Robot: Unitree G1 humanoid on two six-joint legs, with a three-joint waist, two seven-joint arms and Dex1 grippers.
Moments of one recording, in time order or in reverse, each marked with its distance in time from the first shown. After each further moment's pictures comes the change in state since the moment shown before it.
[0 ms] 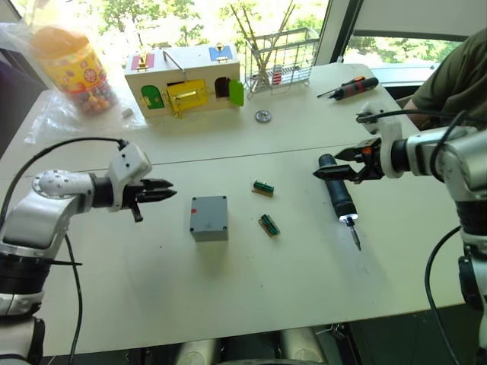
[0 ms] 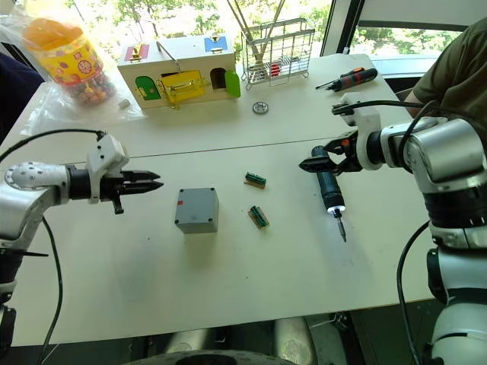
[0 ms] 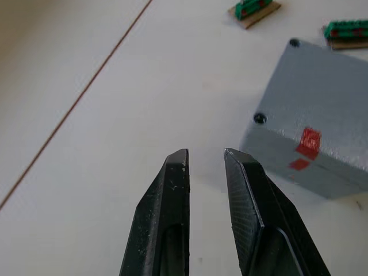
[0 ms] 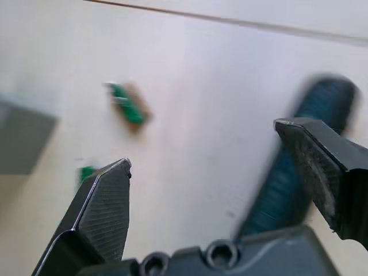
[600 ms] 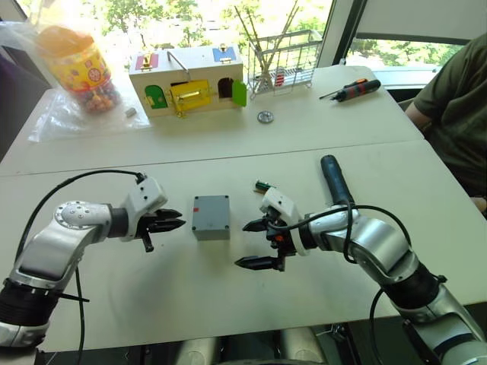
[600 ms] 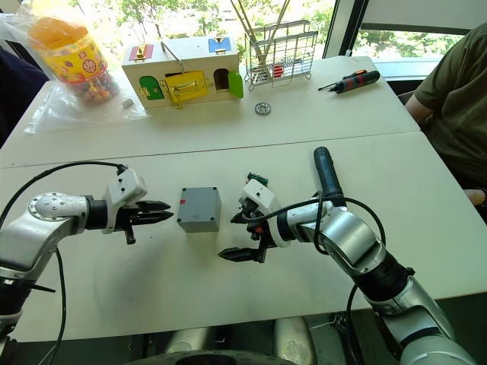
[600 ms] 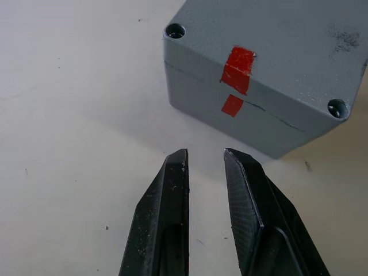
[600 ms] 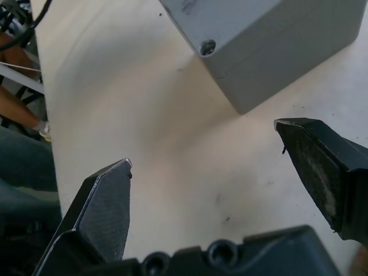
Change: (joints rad) left arm 0.116 -0.078 -0.055 -0.158 0.021 0.072 0.078; right arm 0.262 0.369 0.316 -0.163 -0.057 -0.164 -0.164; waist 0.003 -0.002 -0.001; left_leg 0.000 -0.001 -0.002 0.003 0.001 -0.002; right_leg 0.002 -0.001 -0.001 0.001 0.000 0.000
